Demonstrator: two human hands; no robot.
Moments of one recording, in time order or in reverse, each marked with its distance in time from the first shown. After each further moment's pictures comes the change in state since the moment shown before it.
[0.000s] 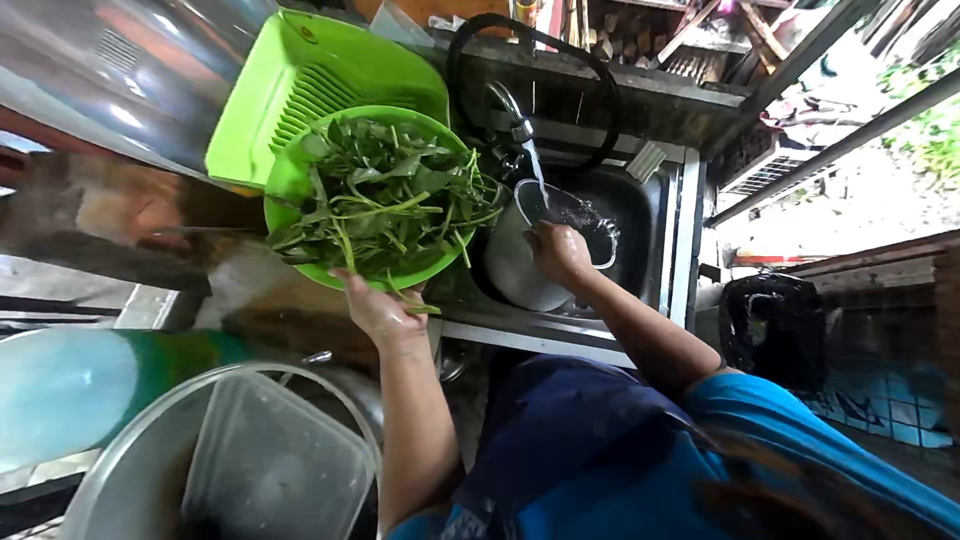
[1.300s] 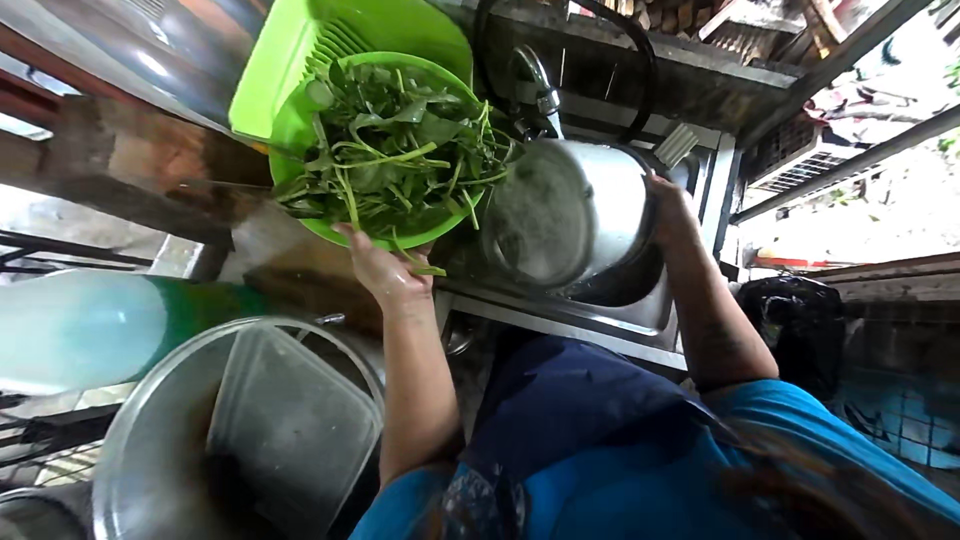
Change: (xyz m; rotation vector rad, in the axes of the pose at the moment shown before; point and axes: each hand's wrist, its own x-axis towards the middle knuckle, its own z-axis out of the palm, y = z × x) left_hand 0.000 0.009 0.012 0.069 0.005 0.067; right_hand 0.020 0.123 -0.039 1.368 0.272 0.200
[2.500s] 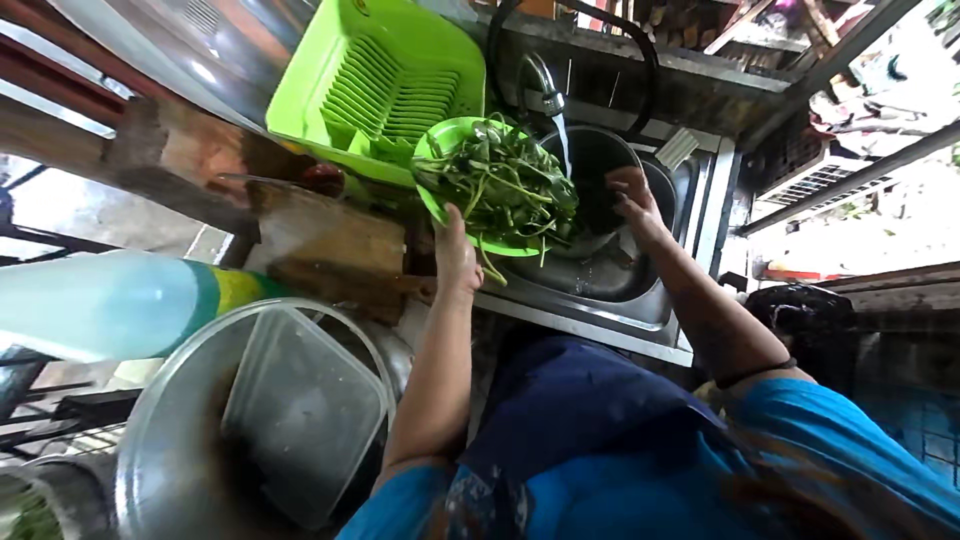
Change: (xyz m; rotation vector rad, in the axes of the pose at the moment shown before) left_hand -0.041 -0.023 0.010 0.668 -0.187 -0.218; right_hand -0.003 0.025 0.007 -0.640 -0.435 -0.592
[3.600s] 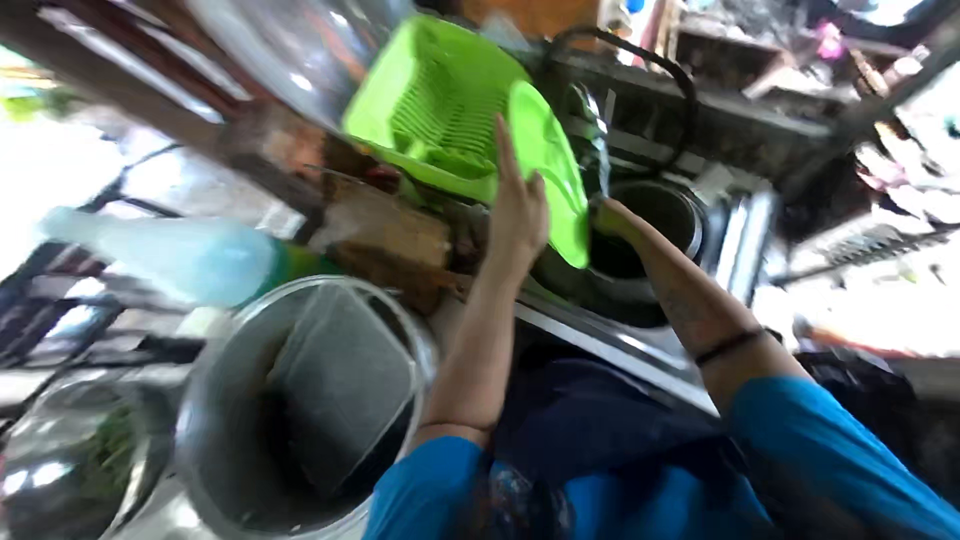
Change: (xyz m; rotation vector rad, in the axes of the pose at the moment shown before) left_hand -0.033 0.066 0.024 0.608 -0.133 0.598; right_hand 0.081 0.021 0.053 -0.608 -0.451 0.366
